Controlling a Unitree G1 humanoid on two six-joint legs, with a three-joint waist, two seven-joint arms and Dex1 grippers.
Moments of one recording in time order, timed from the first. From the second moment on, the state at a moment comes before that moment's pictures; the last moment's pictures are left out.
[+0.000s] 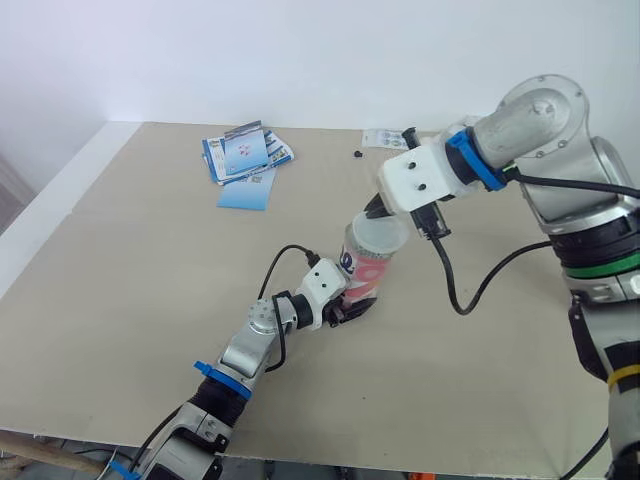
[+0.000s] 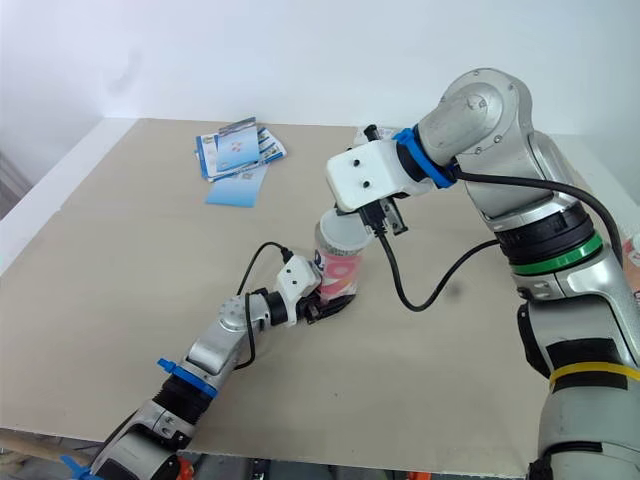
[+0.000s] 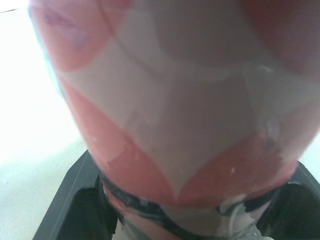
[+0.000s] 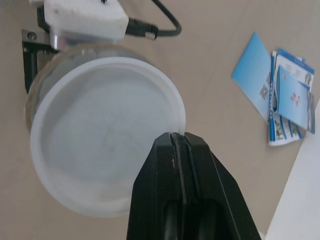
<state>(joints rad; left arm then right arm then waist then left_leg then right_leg) -0.45 0.06 -0.34 0.25 -0.05 0.09 -0.66 -1.24 -0.79 0.43 0.08 -0.09 0.09 1.56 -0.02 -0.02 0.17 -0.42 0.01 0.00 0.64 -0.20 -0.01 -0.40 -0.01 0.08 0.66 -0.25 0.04</state>
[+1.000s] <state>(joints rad) -0.45 0.05 -0.33 0.26 -0.05 0.09 -0.66 -1.35 -0.87 0.50 0.10 -0.03 0.04 1.57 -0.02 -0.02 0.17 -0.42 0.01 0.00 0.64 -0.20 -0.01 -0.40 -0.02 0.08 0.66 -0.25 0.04</state>
